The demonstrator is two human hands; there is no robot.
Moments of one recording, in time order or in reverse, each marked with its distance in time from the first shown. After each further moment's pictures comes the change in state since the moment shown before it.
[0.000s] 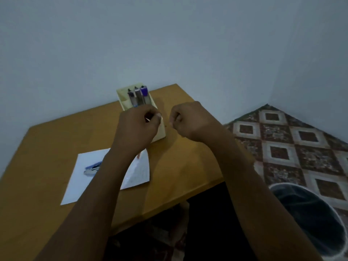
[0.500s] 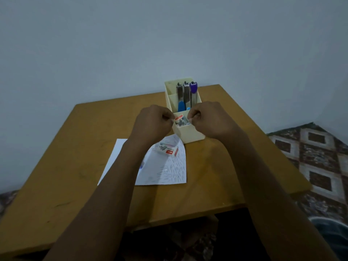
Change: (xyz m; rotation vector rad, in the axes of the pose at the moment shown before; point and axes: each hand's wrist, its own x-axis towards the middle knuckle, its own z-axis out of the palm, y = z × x) left_hand 0.013 -0.082 -0.018 0.168 -0.085 -0.214; right_hand 0.065 -0.022 0.059 0.056 0.000 -0.091
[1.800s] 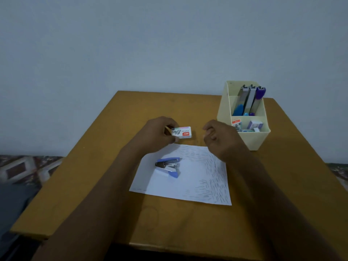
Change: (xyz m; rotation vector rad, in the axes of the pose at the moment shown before) left_hand -0.005 -0.125 -0.021 -0.149 -0.118 -0.128; right_hand 0.043 -0.022 0.087 0.122 -0.132 0.007
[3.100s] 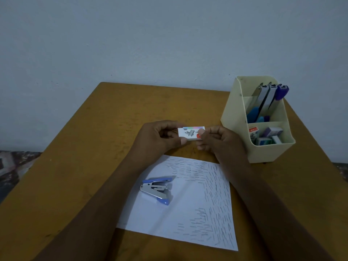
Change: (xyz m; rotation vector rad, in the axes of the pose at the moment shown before) left_hand 0.028 -0.005 0.036 -0.639 0.127 -0.076; right_hand 0.030 0.013 0.019 0.812 0.080 0.338
